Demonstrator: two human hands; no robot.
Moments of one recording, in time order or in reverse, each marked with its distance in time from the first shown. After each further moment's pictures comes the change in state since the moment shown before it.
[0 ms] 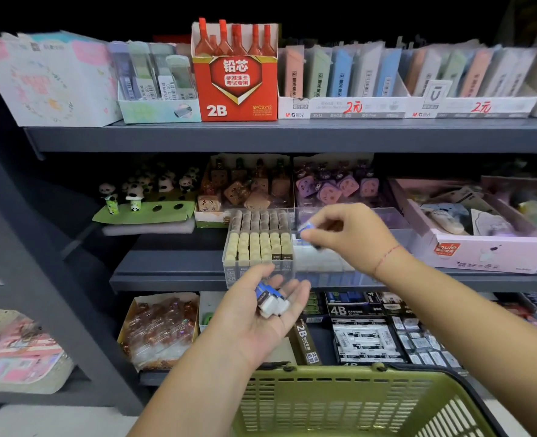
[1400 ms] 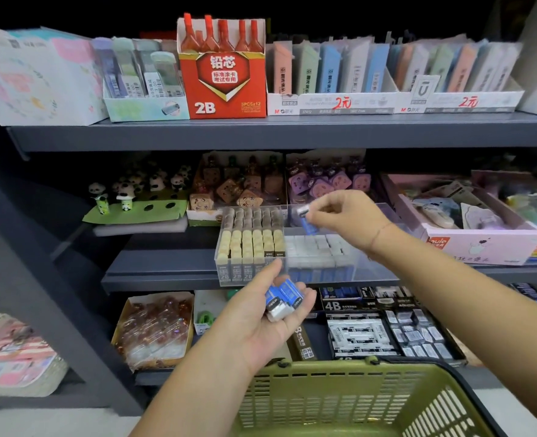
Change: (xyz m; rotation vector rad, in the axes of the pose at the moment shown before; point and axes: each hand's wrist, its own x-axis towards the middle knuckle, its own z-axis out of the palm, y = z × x) left_hand 0.001 -0.013 0.005 0.063 0.023 -0.003; right_hand 0.019 0.011 -0.013 0.100 0.015 0.117
